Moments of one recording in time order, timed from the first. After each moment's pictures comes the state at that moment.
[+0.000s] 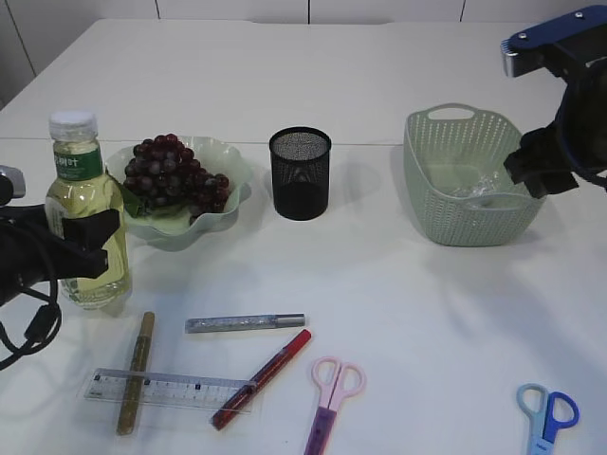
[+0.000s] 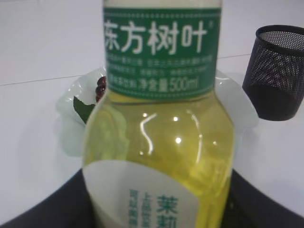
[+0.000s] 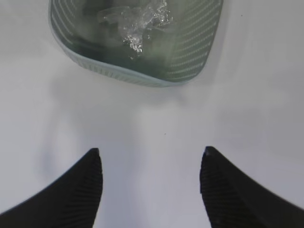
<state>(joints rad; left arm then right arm) -0.19 1.82 -0.42 0.09 -1.06 -0.05 0.27 1.54 -1.16 -0.39 0.86 0.18</state>
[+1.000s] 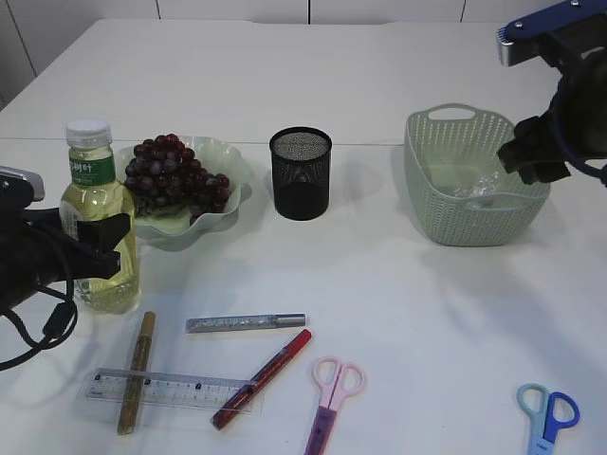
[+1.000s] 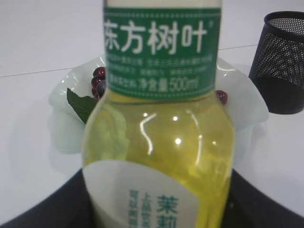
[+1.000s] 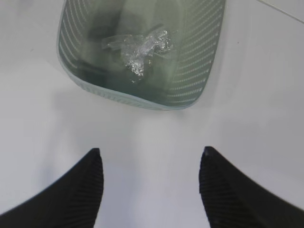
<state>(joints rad) -0.19 1.90 -0.47 0.09 -1.08 -0.04 0.27 1.54 -1.16 -0.42 0.78 0.19</state>
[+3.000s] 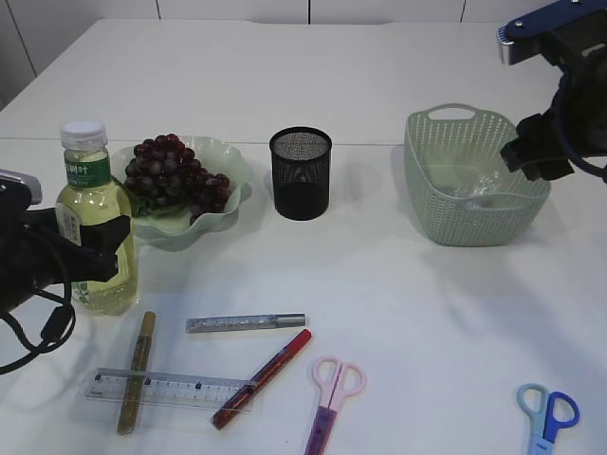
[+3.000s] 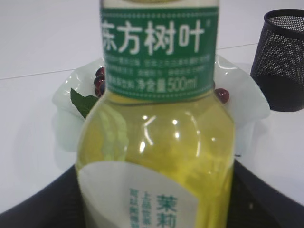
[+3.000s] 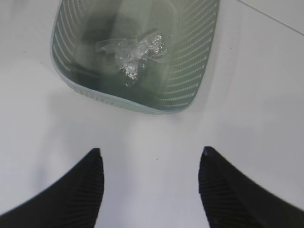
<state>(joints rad) -0.19 1.90 -0.46 0.08 -1.10 -0.02 0.27 1.54 -1.16 -0.45 0.77 0.20</state>
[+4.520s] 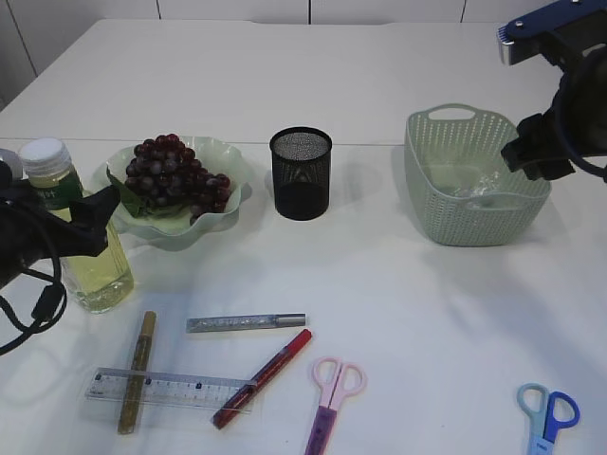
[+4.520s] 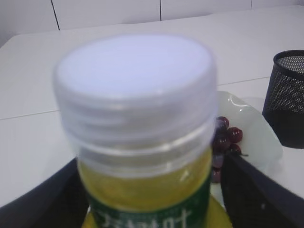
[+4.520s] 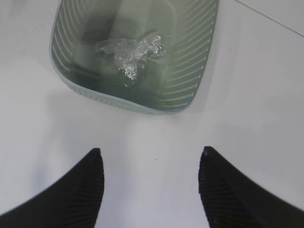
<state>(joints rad) -0.19 1.84 -0.46 0.03 -1.14 0.03 0.27 1.54 -1.16 -0.45 0.77 0.20</state>
